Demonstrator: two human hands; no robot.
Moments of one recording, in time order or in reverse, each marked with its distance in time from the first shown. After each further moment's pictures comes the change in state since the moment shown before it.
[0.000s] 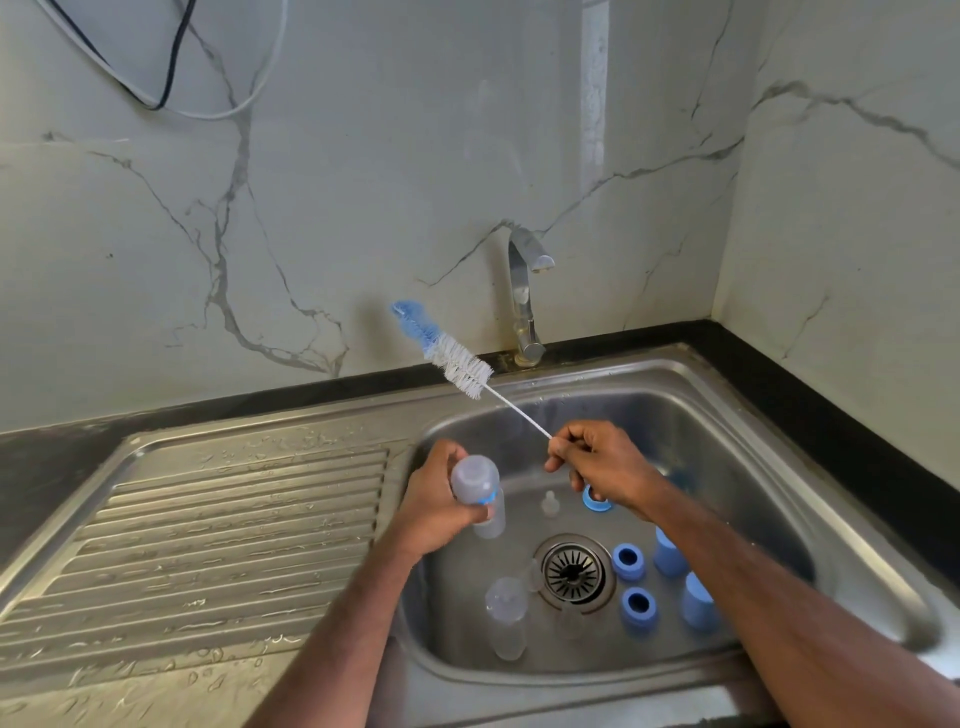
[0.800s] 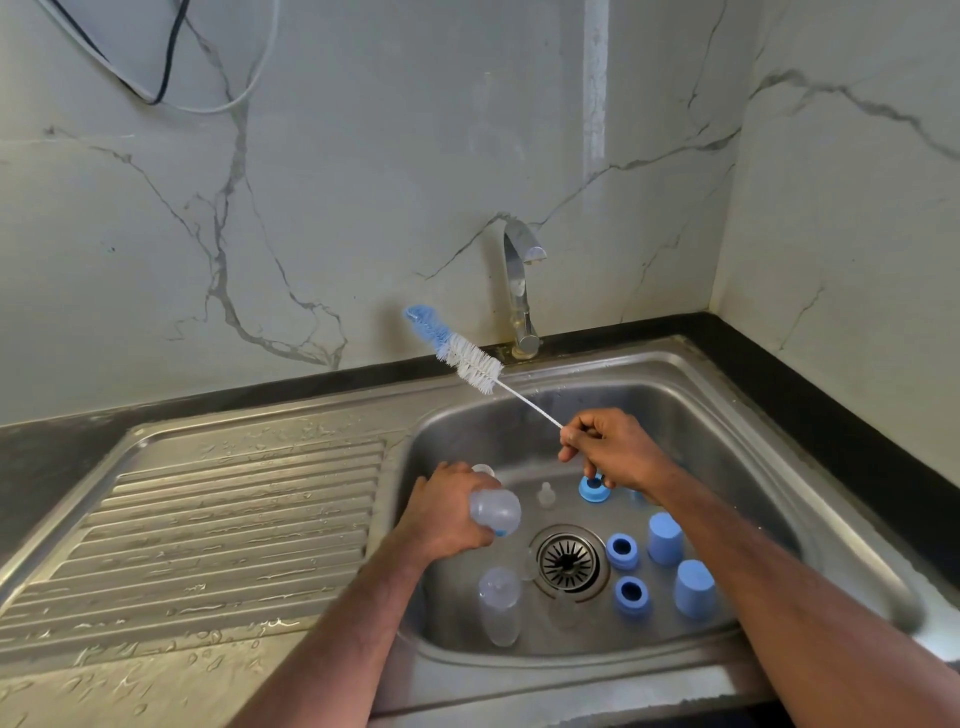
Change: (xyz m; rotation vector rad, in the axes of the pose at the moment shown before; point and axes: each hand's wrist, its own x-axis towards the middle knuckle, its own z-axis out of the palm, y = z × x) left_hand -0.007 0.003 0.013 0.678 -0.255 0.119; right_hand 0.001 0.008 -0.019 -0.073 0.014 0.025
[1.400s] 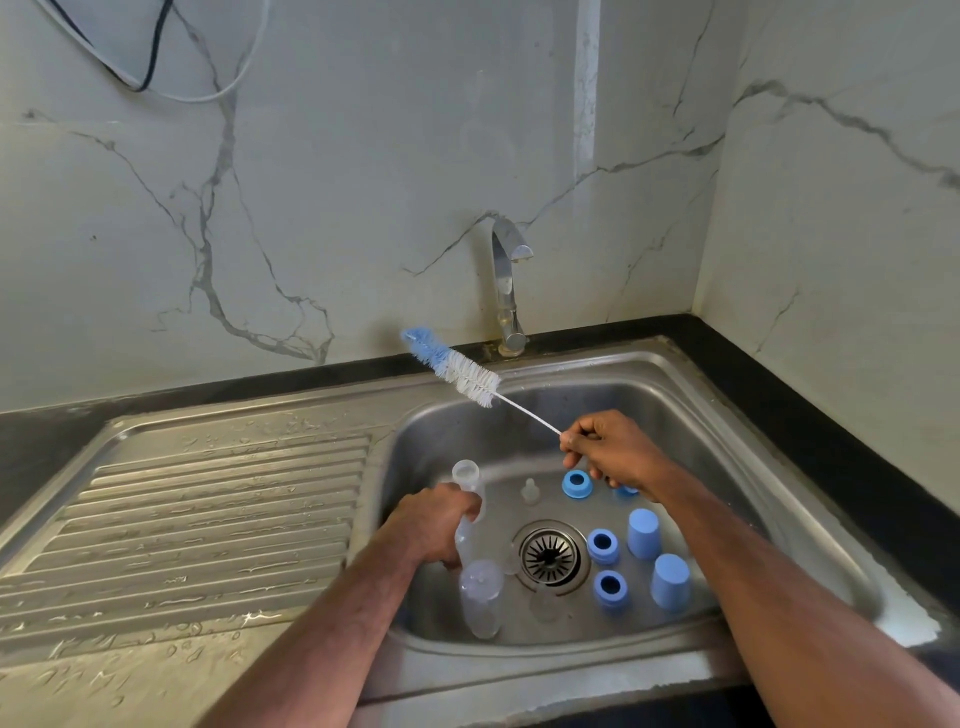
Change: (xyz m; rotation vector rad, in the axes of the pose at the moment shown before) left_hand -0.006 0.009 0.005 0.246 -0.263 -0.046; right_hand -0.005 0.011 -0.015 -0.036 -0.018 0.076
